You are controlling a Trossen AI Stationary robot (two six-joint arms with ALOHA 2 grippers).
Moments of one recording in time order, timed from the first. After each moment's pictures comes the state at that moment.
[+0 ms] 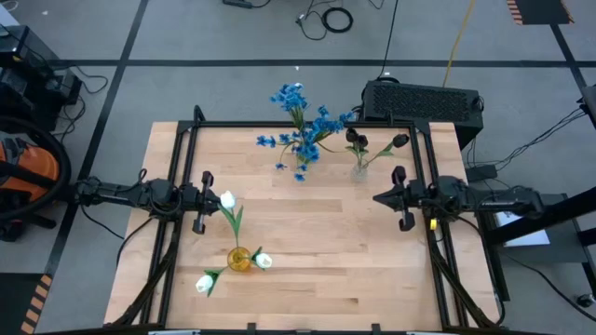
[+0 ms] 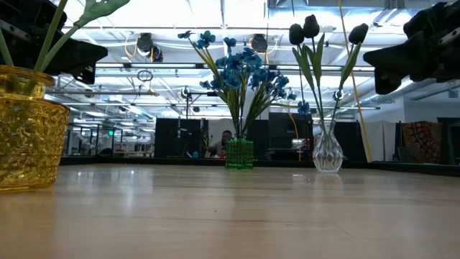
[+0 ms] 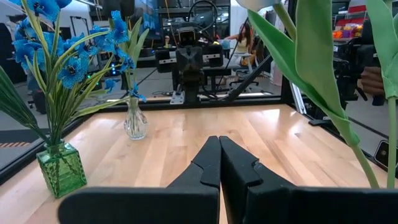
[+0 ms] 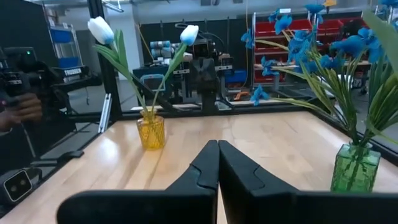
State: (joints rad) left arm -0.15 0.00 0.01 0.01 -0.06 0.04; right arm 0.00 0.07 0.01 0.13 -0.03 0.09
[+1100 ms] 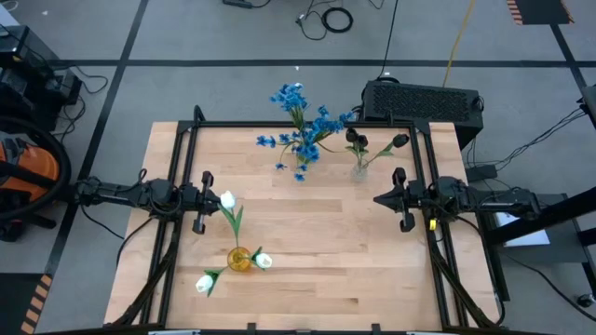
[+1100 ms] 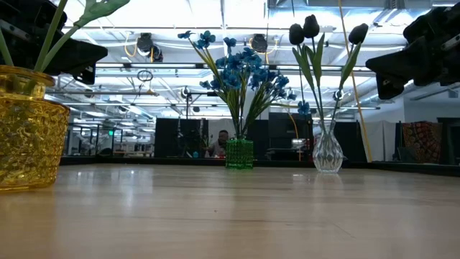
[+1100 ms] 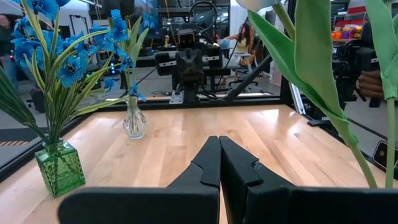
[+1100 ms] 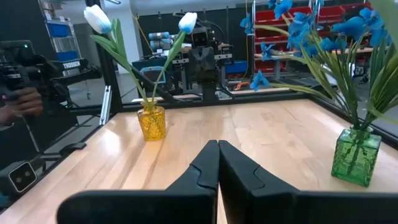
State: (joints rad) left arm -0.15 0.01 0.01 0.01 -0.06 0.03; right arm 0.00 0.01 0.02 0.02 -0.03 0.11
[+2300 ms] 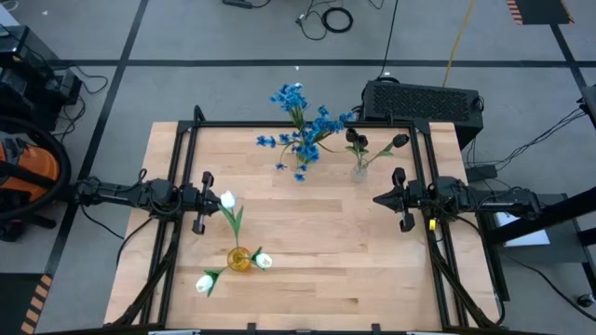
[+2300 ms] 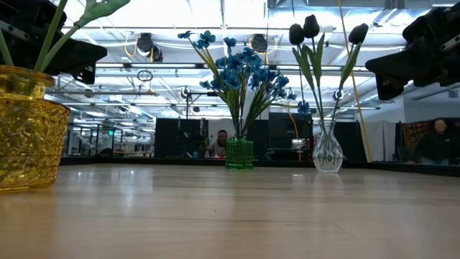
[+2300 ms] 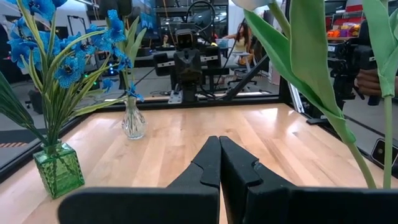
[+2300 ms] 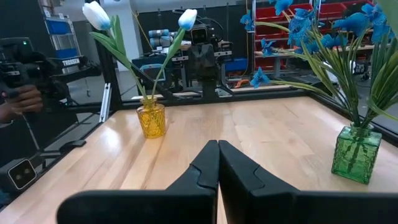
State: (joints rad) left arm -0.15 0.01 0.01 0.01 -0.05 0.04; right arm 0.00 0.02 0.02 0.02 -0.03 0.11
